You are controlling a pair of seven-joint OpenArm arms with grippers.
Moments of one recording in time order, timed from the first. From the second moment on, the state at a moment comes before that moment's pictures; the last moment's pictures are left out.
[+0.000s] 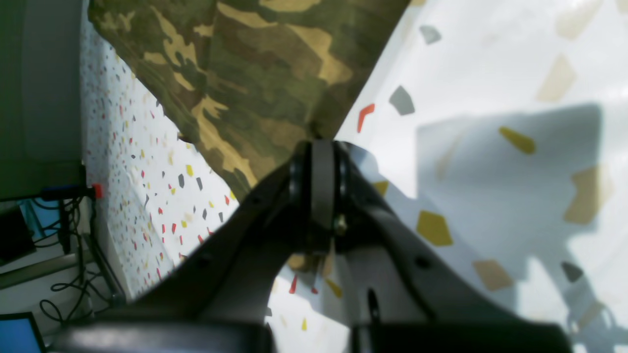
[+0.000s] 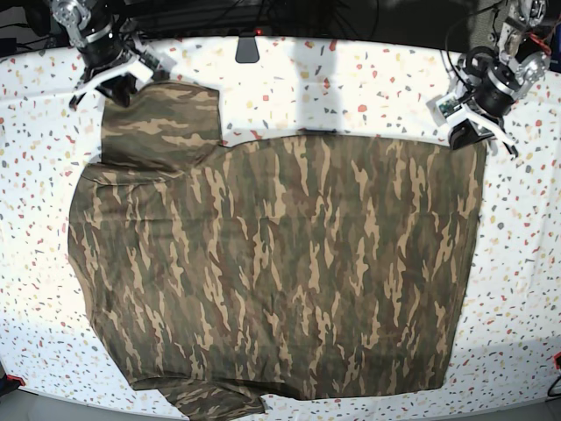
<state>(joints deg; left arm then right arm) 22.9 -28.7 3.3 87.3 38.6 -18.8 -5.6 -39.1 41.1 -12.0 99.8 -32.2 -6.7 -16.6</state>
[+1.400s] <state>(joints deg) 4.5 -25.2 3.2 87.0 14.9 -20.0 2.3 -9.5 36.4 -12.0 99.6 -8.8 -3.4 -25.7</state>
